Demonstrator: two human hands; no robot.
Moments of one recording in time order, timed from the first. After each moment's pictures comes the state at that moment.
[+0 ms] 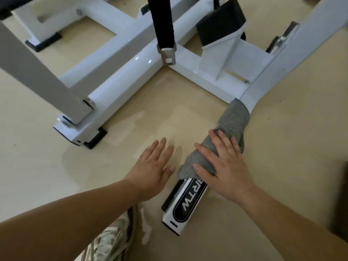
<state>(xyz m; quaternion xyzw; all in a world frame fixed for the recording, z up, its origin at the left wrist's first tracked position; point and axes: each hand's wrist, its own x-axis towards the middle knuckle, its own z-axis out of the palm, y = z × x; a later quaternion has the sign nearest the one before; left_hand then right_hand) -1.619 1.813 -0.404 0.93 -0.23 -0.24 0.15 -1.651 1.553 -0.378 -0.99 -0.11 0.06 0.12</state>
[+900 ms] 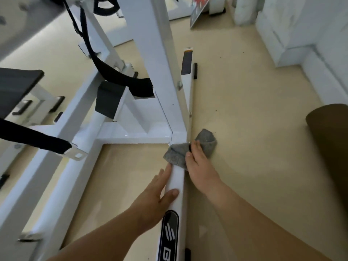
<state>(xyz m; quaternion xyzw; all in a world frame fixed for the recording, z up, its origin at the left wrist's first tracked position) -1.531 1.658 -0.357 0.87 -0.26 -0.35 0.24 -1.569 1.476 -0.398 -0.76 0.26 -0.02 0.60</state>
